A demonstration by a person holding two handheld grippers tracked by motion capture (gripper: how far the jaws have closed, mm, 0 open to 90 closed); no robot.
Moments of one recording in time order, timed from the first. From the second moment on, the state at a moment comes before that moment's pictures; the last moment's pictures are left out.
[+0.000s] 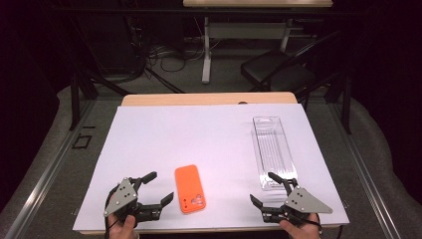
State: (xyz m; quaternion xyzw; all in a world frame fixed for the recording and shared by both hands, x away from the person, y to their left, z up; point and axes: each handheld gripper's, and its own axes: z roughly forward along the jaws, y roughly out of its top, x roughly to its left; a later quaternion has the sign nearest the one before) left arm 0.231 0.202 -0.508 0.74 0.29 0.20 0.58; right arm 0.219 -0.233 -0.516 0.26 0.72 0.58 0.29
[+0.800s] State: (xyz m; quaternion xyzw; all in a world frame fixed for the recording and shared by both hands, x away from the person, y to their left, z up) left arm 0.242 0.175 -0.510 0.76 0.34 0.15 0.53; right arm 0.216 -0.234 -0.515 0.27 0.71 0.57 0.30
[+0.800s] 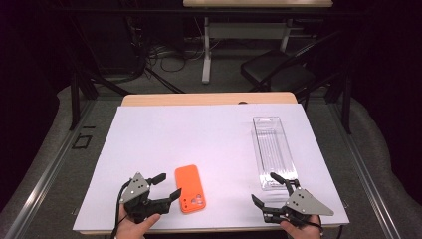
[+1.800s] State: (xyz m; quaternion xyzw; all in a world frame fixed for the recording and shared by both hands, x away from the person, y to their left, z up) left arm 0.248 0.105 -0.541 0.80 0.37 0.08 0.46; right arm 0.213 -0.233 -0.516 0.27 0.72 0.57 0.30
